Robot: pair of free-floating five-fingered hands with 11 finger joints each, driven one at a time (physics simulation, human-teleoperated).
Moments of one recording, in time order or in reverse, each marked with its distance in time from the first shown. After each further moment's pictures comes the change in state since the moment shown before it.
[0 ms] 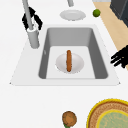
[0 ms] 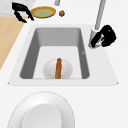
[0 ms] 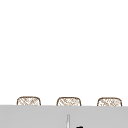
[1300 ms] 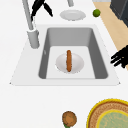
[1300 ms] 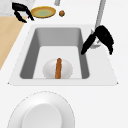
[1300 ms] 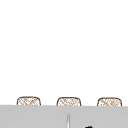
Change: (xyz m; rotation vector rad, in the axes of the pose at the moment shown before) left hand 0.000 0.000 0.000 0.000 0.000 0.000; right hand -0.034 0.009 0.102 0.017 0.188 0.040
